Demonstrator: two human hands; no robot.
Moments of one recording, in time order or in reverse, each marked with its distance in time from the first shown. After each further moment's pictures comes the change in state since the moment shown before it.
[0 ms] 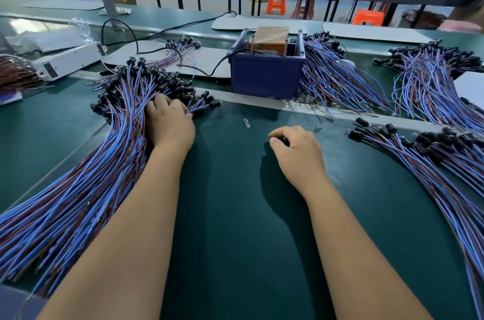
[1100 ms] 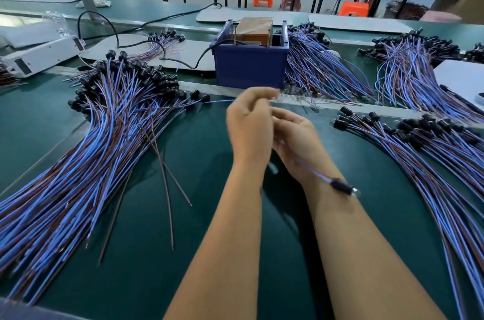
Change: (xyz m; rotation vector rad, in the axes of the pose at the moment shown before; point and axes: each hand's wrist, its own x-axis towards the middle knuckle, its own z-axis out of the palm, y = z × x) left_hand -0.106 0.138 -0.019 -1.322 -0.166 -0.117; right_hand 0.000 -0.017 -0.023 1.175 -0.135 0.311
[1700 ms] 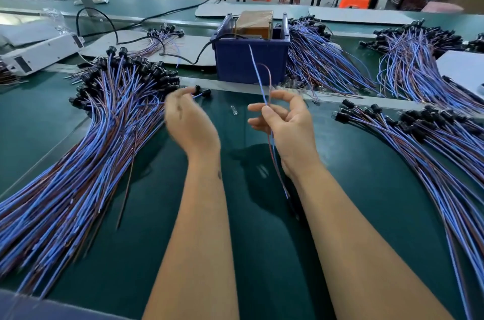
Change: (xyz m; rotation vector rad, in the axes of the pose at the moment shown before) left_hand 0.039 -0.014 -0.061 -0.048 0.508 0.025; right_hand -0.004 0.016 0.010 -0.180 0.060 -0.291
